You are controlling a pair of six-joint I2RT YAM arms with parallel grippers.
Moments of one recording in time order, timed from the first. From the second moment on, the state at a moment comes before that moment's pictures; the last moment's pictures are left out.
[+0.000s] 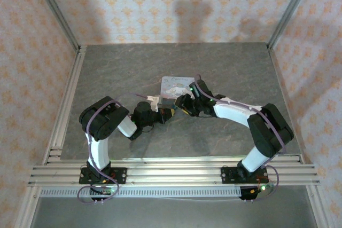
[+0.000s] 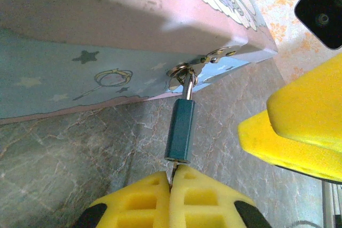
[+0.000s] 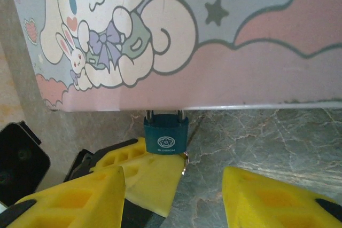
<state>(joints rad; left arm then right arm) -0.56 1.92 0.47 1.07 0.36 -0.73 0.61 1.61 0.89 -0.14 -0.29 1.07</state>
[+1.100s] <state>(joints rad) -0.56 1.86 0.47 0.99 0.36 -0.75 0.66 1.73 0.86 0.11 -0.21 1.15</state>
